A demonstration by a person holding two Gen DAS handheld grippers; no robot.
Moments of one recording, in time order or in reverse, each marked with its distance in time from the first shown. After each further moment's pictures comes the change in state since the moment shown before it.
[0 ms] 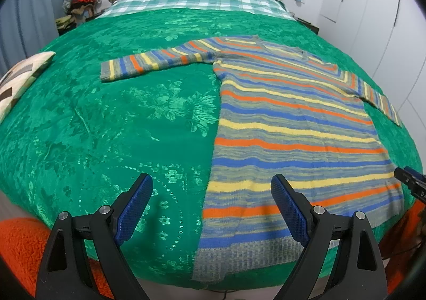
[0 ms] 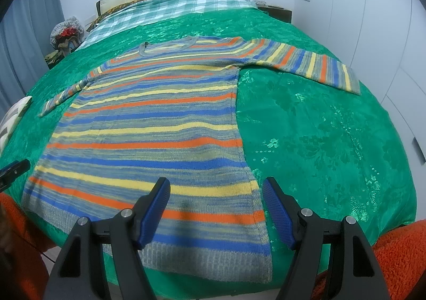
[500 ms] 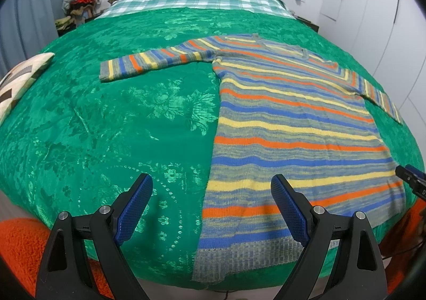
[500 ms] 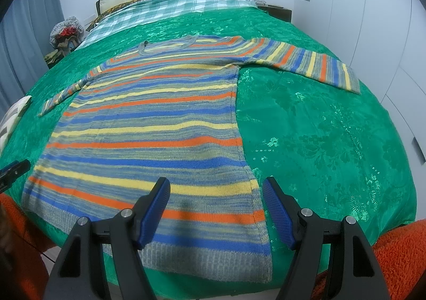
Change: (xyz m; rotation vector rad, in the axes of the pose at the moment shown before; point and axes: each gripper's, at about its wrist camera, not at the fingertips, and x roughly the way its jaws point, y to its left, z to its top) left arm 0.001 0.000 -0.001 0.008 0.003 0.003; right arm -0.001 -0.001 0.000 0.001 0.002 -0.001
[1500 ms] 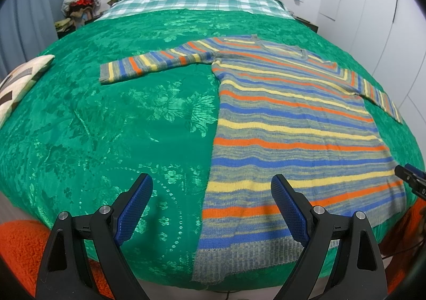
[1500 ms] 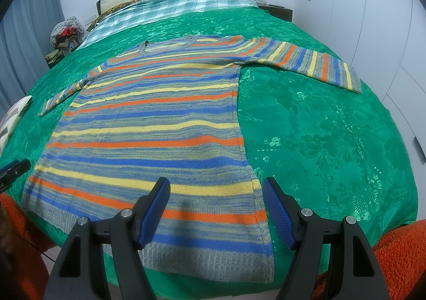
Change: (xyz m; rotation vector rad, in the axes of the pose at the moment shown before) left arm -0.001 -0.001 0.000 0.010 -0.005 0.001; right arm 0.001 0.000 0.000 0.000 0.002 0.002
